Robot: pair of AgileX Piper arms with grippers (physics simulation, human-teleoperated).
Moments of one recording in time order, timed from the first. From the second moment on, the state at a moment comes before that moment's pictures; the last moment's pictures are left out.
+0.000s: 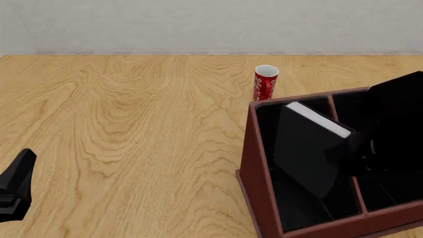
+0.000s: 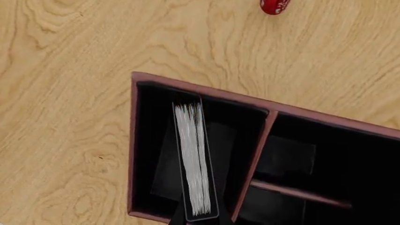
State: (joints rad) left arm 0.00 0.01 0.00 0.00 0.00; right arm 0.48 0.85 -0.77 0.91 0.05
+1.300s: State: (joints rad) left arm 0.00 0.01 0.00 0.00 0.00; right arm 0.46 0.93 -0.63 0.78 0.09
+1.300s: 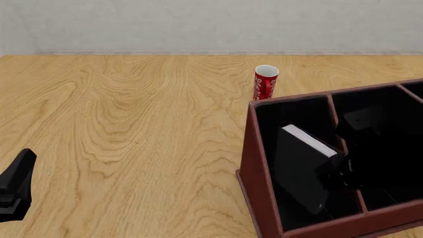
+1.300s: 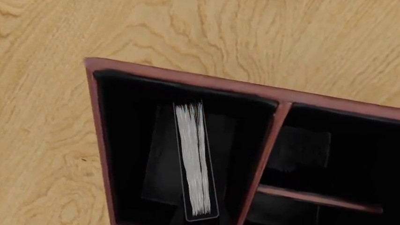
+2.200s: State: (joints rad) left arm 0.00 0.01 0.00 0.00 0.00; right arm 0.46 0.94 -0.58 0.74 0.11
